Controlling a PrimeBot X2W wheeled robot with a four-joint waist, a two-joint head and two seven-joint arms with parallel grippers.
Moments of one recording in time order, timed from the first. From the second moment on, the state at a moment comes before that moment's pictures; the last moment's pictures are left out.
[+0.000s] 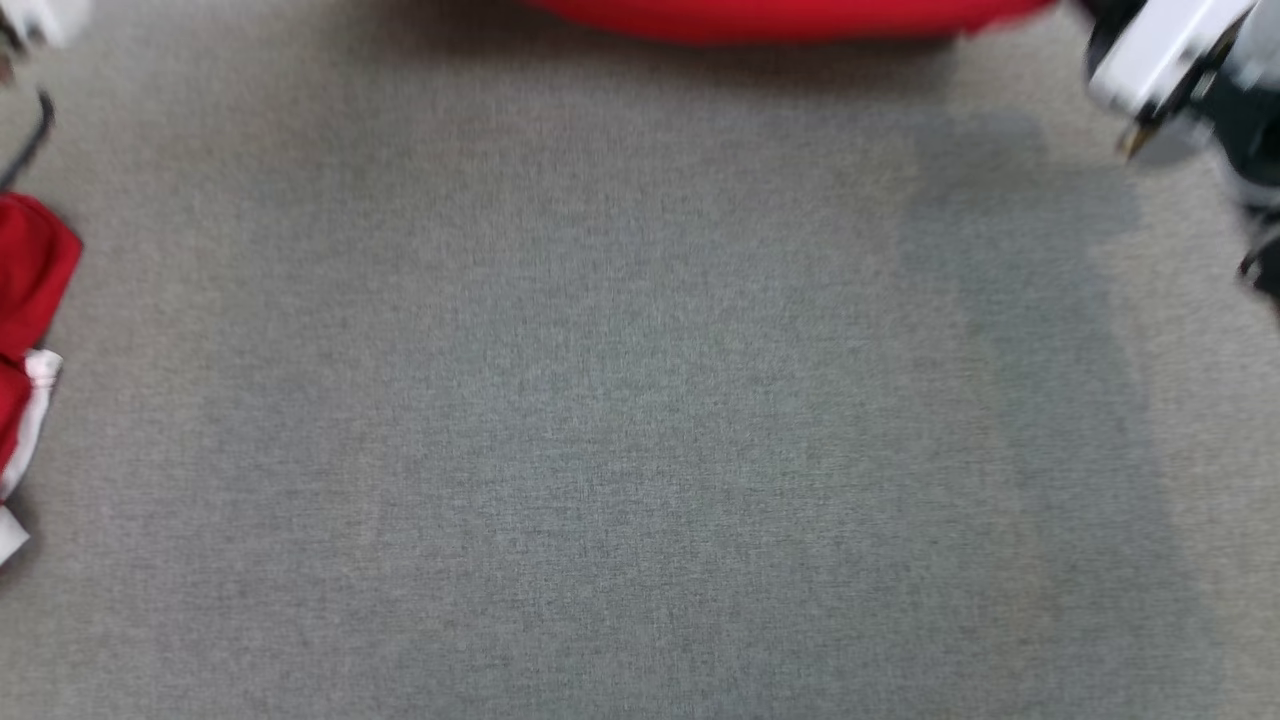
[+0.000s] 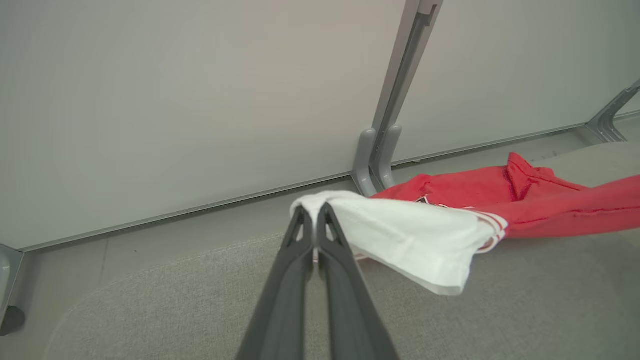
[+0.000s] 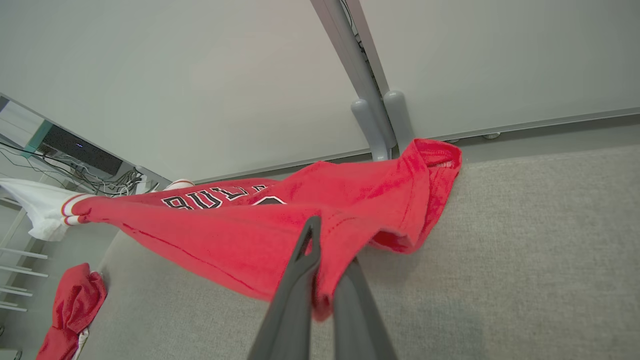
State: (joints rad) left arm -1.37 0.56 -0.74 0.70 -1.00 -0.13 0.42; right arm -1.19 -0.37 0.52 0.66 1.11 0.13 0.43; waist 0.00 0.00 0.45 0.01
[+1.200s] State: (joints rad) left arm -0.37 1.37 -0.92 -0.64 -1.62 0.21 0.72; right arm -0.16 -0.69 0.44 -0.08 1.13 0.13 0.88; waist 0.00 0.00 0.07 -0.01
